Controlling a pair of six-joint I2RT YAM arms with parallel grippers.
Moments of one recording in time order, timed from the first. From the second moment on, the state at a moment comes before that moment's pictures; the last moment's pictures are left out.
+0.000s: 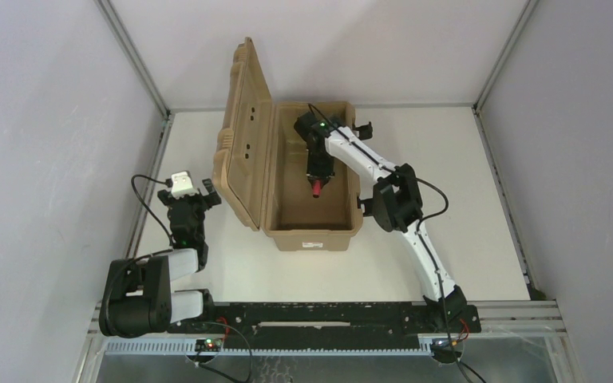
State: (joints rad) left arm 0.06 1.26 0.19 1.02 -0.18 -0.04; right arm 0.64 2.46 2.36 -1.24 0.06 0.72
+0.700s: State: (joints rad) left arm 0.06 1.26 0.19 1.02 -0.18 -0.04; right arm 0.63 2.53 2.32 -1.19 0.02 0.63
